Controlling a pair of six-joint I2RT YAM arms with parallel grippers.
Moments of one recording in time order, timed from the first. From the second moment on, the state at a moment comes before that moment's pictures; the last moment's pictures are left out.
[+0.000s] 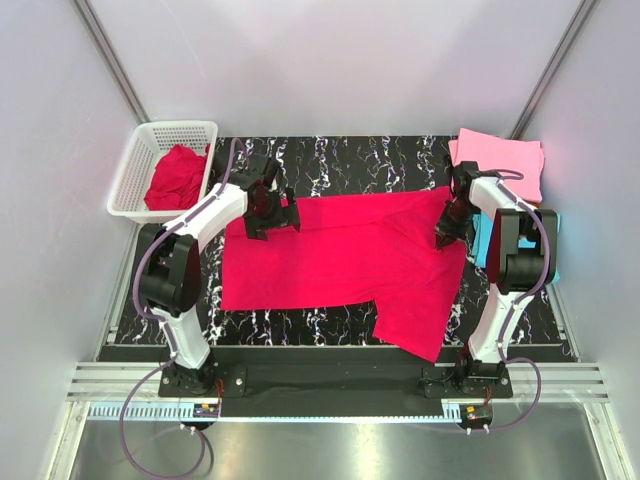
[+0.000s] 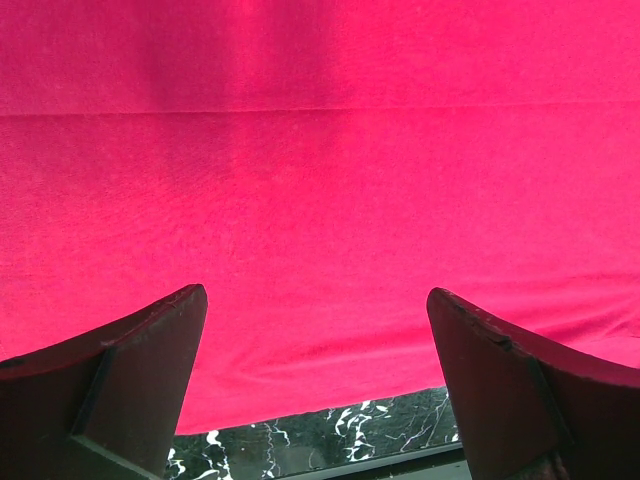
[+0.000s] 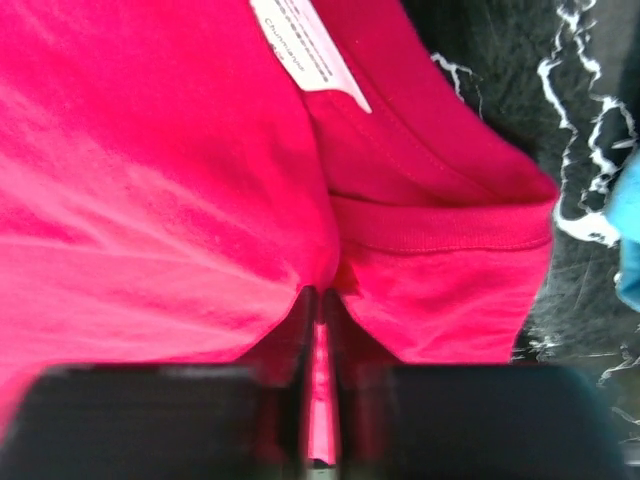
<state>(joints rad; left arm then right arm) -0.36 1.82 1.42 -0.78 0.10 -0.57 -0.03 1.96 1.42 -0.90 -0.07 0.48</state>
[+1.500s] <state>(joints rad) -0.43 1.96 1.58 -0.65 0.39 -0.54 -0.03 2.33 2.06 -0.72 -0.16 0.51</state>
